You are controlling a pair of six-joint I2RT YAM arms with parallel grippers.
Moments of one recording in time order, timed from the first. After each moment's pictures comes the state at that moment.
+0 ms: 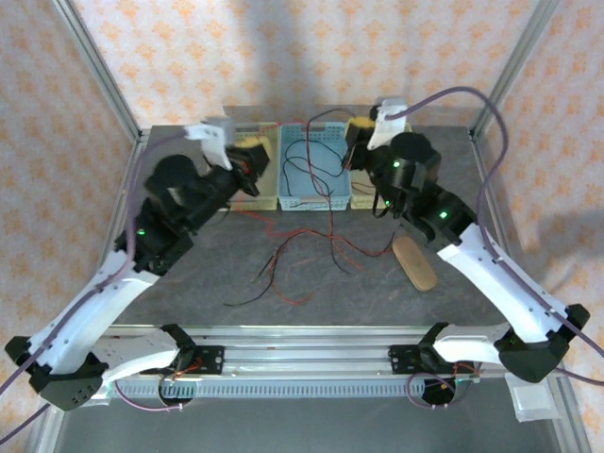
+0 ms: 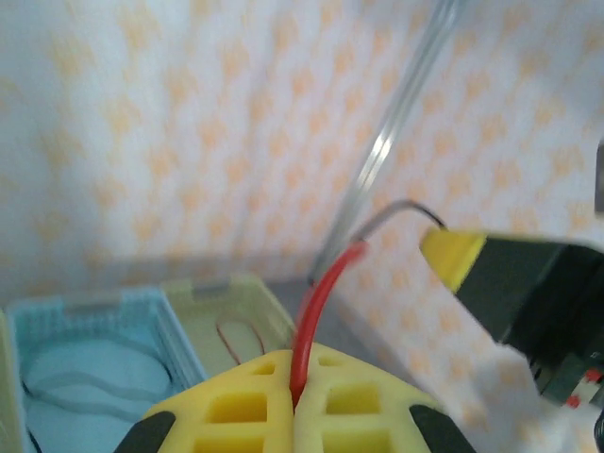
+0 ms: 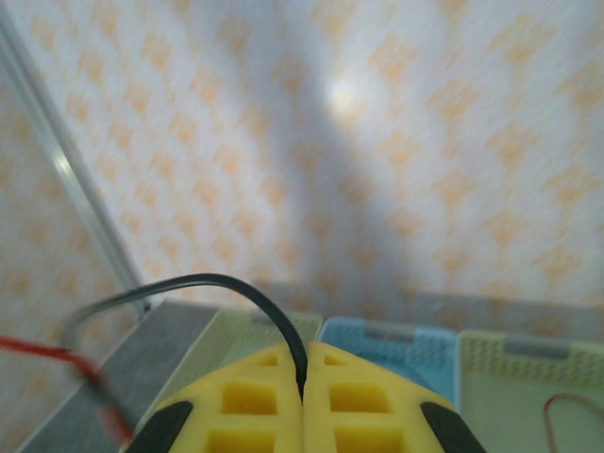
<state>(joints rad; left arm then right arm) -0.63 1.06 1.37 -0.25 -0.09 -0.37 0.73 1.22 1.49 -0.28 0.41 0.18</state>
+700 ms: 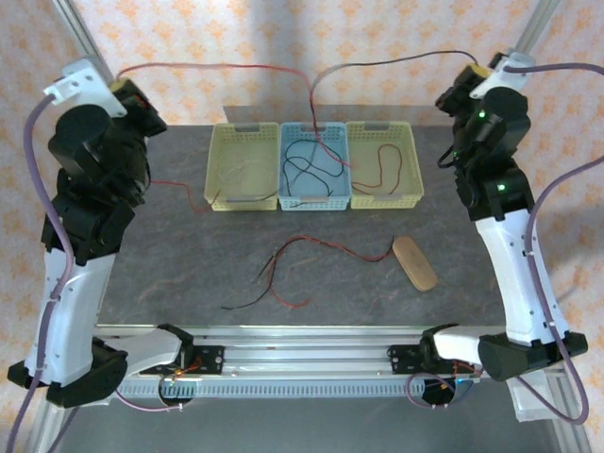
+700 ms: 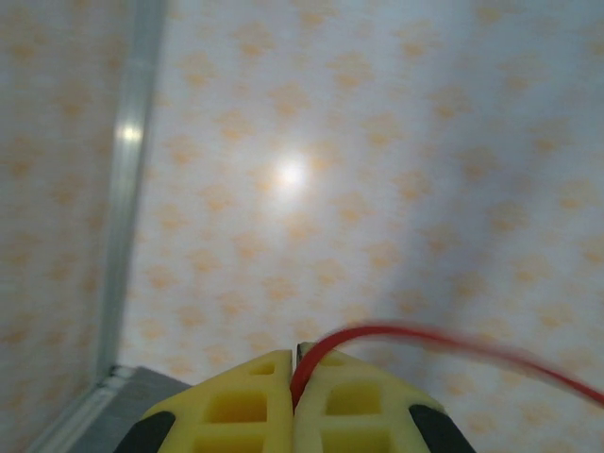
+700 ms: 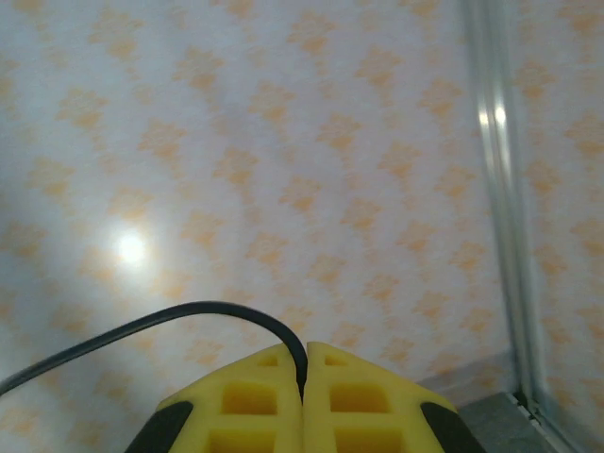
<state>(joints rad) -0.28 1.19 1.90 -0.66 -0.63 -0.30 0.21 1.25 1.67 -0.31 0.43 0.27</state>
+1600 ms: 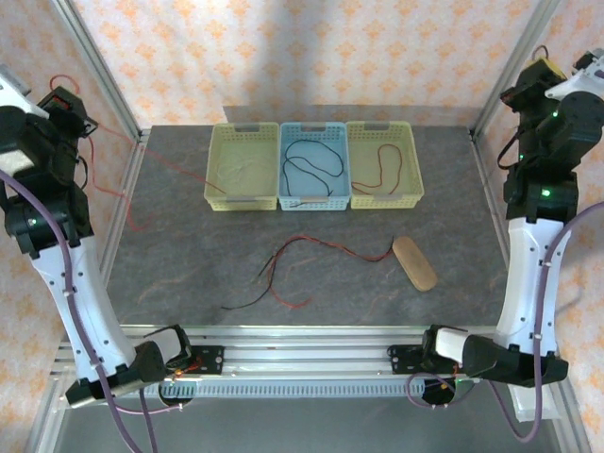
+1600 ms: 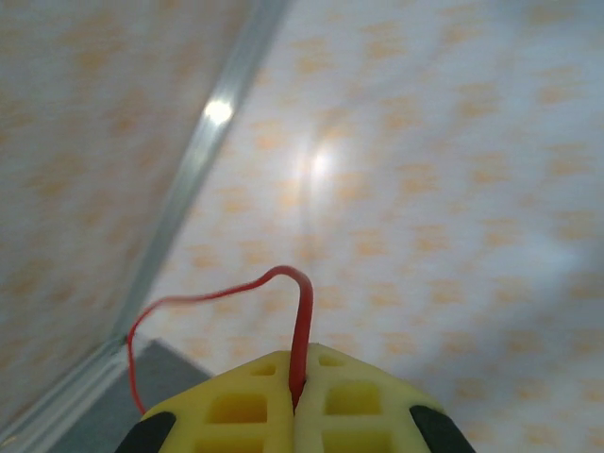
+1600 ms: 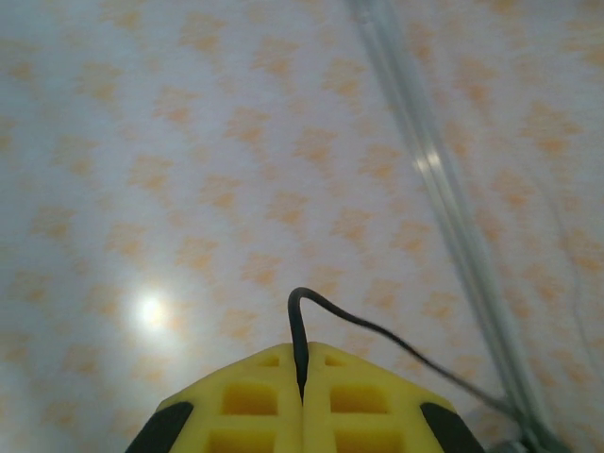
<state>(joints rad) 0.44 1.14 1.77 -0.58 0.18 -0.53 -0.21 1.22 1.69 -0.27 -0.02 0.43</state>
